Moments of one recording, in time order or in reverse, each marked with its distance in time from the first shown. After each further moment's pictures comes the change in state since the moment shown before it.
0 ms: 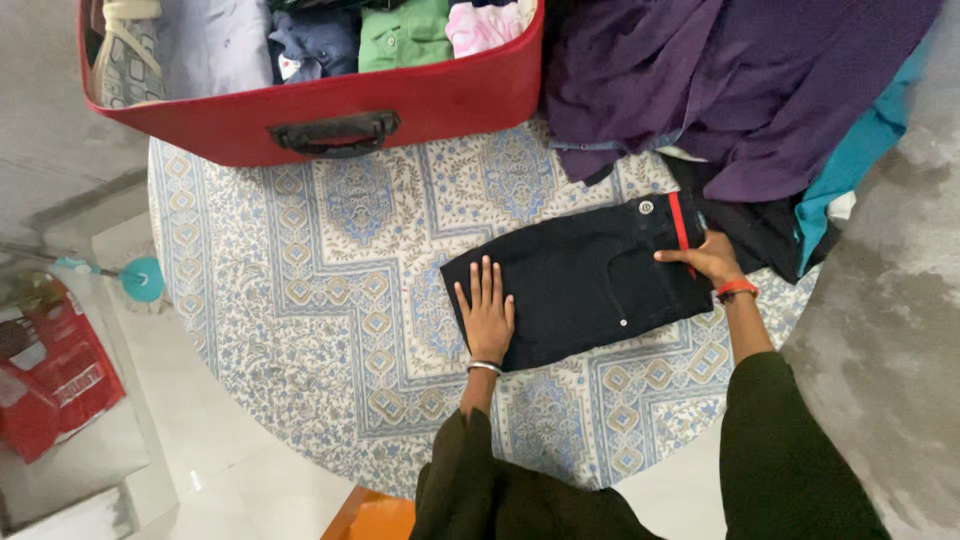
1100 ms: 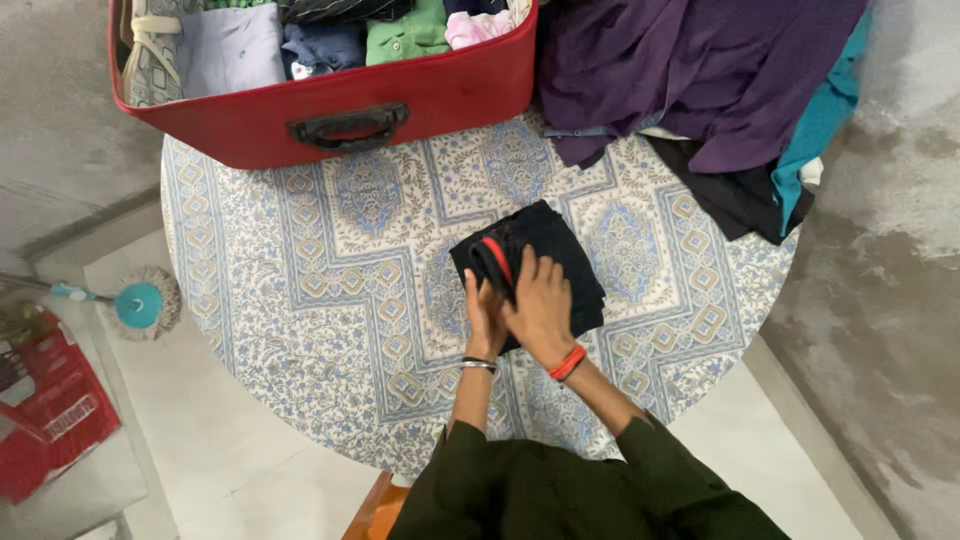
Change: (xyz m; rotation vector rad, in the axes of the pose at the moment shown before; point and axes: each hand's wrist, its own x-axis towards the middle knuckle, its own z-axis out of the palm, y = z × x) left_hand -0.024 -0.026 0.001 -2.360 -0.292 -0.659; right_hand -0.266 -0.284 0.205 -0.621 0.176 -0.370
